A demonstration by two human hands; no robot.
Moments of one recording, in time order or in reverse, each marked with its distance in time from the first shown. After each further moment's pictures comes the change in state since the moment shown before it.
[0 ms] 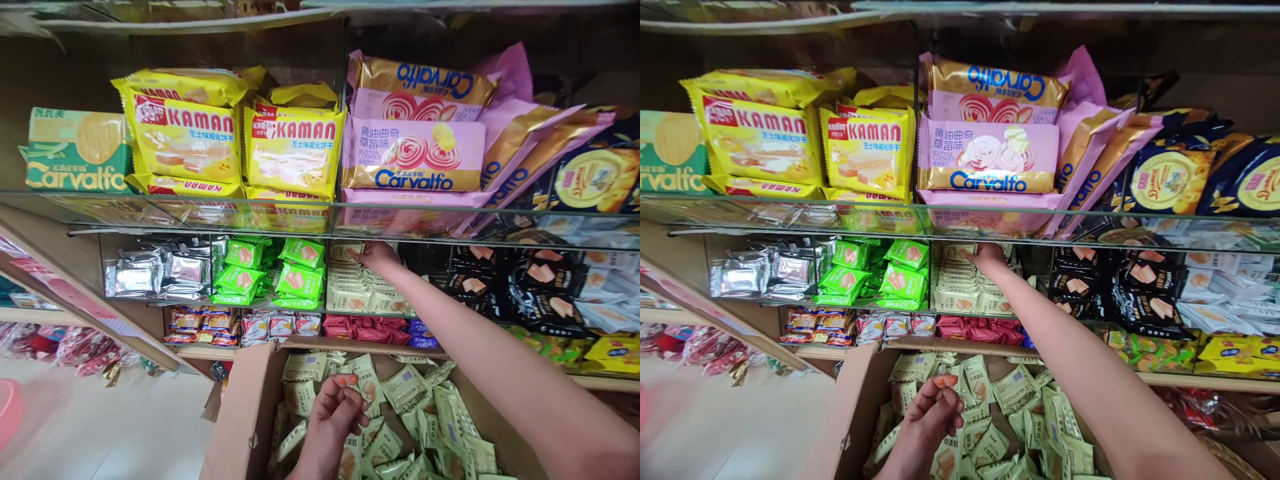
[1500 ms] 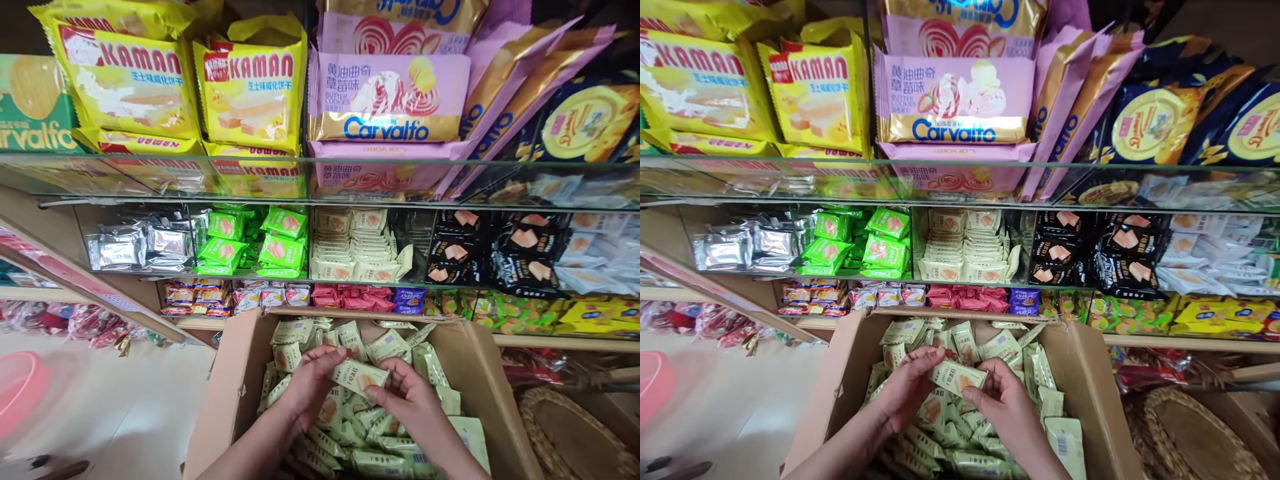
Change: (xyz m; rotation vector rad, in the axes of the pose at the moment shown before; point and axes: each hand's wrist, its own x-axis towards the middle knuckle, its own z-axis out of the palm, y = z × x) left_hand 0.001 0.011 0.008 -0.095 -0.006 -0.256; right_hand -0.274 0.057 0.011 0.727 -0.293 0.381
